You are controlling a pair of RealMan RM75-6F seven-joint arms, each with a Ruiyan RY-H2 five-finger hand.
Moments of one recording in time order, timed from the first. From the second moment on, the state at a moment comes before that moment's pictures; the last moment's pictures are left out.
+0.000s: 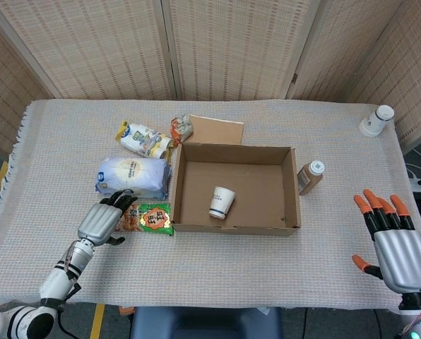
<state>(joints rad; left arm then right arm) -0.69 -1.26 -0.01 -1.79 1.02 1.08 0.47 0.03 -0.77 0.04 -2.36 -1.49 1.50 -0.56</state>
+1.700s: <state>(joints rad) -0.68 -1.56 -0.08 -1.44 1.00 1.05 0.45 0.06 -0.76 0.06 -2.36 -1.42 1.50 -0.55</state>
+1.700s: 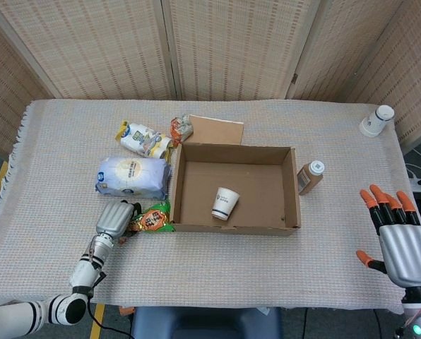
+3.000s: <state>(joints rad) -0.91 -1.32 -0.35 -1.87 0.90 1.14 0.78 0.06 -0.75 0.06 -2.36 -1.44 1.51 -0.54</state>
